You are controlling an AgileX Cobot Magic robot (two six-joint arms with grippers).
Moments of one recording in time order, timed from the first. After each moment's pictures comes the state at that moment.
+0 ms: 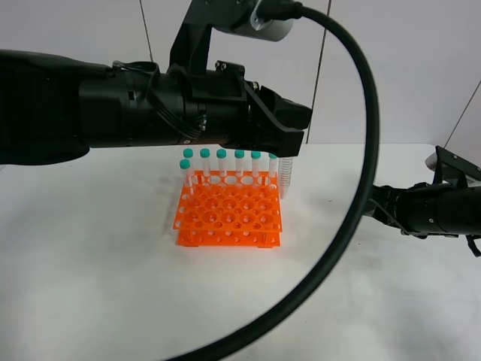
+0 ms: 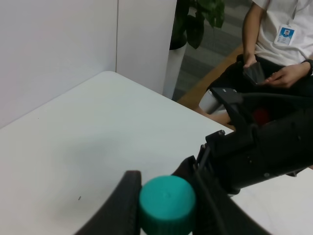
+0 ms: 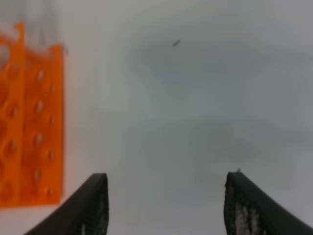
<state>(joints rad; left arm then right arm) -0.78 1.48 -1.06 -1.73 0.17 1.68 -0.02 1.47 -0.53 1.51 0.25 -1.25</state>
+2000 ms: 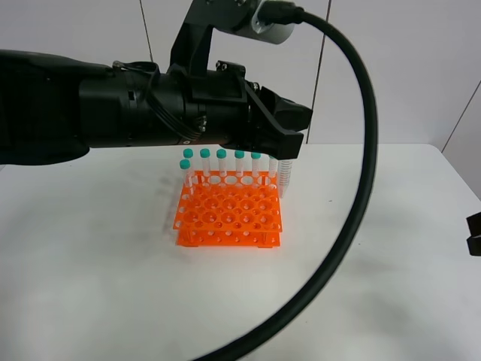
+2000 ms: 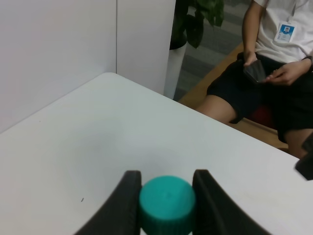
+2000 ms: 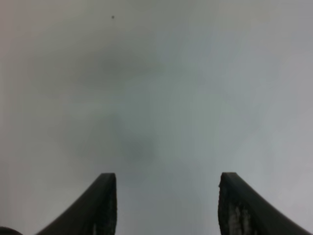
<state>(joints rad) -0.78 1.48 -1.06 -1.73 0.17 1.70 -0.13 0.89 -0.72 0.07 1.02 -0.13</state>
